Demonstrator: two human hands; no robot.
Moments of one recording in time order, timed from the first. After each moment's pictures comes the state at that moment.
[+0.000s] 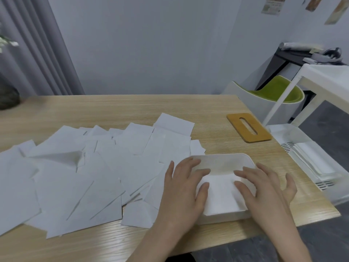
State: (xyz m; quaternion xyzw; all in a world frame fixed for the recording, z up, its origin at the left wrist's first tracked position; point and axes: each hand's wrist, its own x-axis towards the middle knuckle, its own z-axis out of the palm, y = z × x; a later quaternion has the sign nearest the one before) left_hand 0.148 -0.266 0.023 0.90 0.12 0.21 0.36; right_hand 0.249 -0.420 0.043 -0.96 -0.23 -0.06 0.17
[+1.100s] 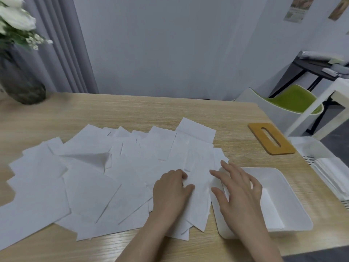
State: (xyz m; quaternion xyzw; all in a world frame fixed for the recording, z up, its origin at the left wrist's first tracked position) left_hand 0.147 -0.178 -0.018 0.88 0.32 0.07 0.35; right_hand 0.207 -0.324 0.036 -0.91 -0.35 -0.01 0.20
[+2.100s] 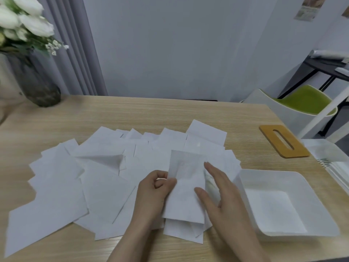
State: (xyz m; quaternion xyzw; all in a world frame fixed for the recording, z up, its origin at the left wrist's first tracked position) left_hand 0.085 -0.140 -0.008 0.61 0.36 0.22 0.67; right_hand 0.170 -0.286 0.037 -0.84 -0.36 0.09 0.40
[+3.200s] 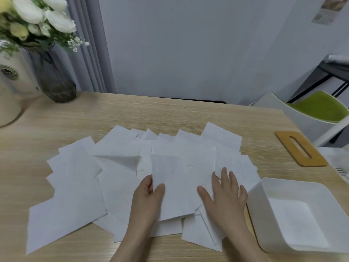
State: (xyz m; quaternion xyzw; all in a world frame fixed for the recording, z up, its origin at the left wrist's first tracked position) left_hand 0.049 -0.112 -0.011 0.56 0.42 0.24 0.67; right_hand 0.187 -0.239 -0.016 -0.95 -0.29 0.12 0.07
